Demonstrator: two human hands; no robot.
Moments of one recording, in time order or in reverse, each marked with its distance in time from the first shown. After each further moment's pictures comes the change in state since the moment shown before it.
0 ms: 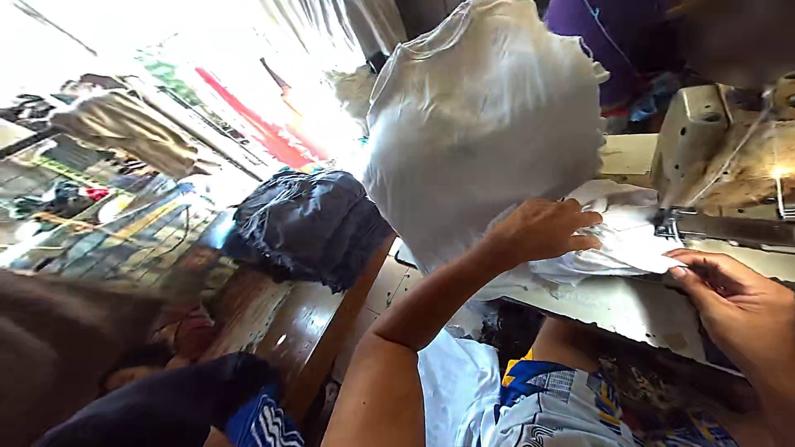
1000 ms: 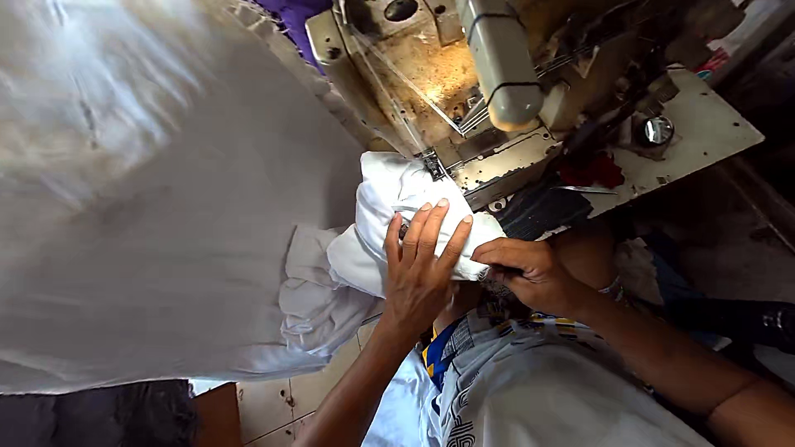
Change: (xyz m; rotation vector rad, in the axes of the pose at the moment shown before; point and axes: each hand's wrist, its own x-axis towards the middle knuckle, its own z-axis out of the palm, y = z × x) left_hand -0.006 0.095 0.109 -0.089 0.494 0.254; right_hand -0.092 -0.037 -0.010 0.026 -0.078 0.041
